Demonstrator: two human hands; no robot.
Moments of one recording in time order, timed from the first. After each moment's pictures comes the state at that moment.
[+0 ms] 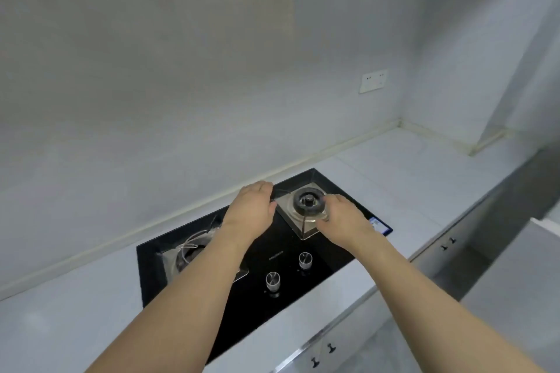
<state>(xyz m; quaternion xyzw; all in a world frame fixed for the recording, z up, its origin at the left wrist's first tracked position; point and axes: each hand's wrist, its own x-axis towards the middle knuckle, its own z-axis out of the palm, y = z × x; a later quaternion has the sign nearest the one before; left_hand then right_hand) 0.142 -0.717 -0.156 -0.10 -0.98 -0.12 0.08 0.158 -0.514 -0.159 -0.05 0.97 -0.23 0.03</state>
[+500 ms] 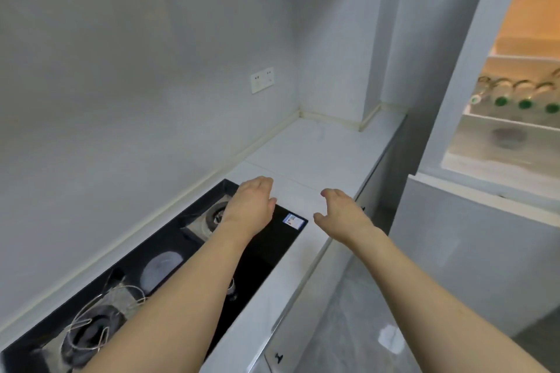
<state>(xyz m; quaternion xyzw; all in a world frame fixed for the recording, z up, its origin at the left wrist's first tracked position) 0.086 -0.518 -0.155 -0.29 -0.95 -0.11 0.06 0.177 -0.337 -0.159 0.14 0.96 -0.24 0.00</state>
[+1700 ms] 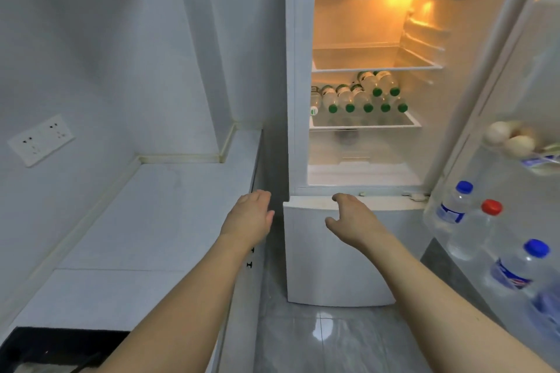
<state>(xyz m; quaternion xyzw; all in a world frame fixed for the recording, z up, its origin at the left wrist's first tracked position) -0.009 -0.154 -0.191 -0.54 -0.83 -0.14 -0.02 0.184 -0.036 -0.173 0.44 0.87 -0.21 -0.06</state>
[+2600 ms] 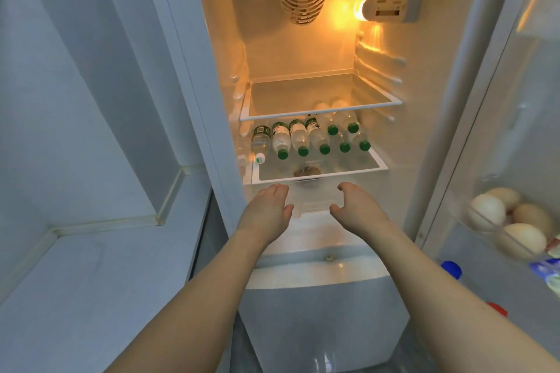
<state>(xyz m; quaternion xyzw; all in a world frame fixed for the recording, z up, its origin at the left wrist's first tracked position) 0.005 0.152 -0.156 -0.62 -0.77 -0.16 0.01 0.183 0.248 -0.151 0.49 0.83 -0.22 -0.14</state>
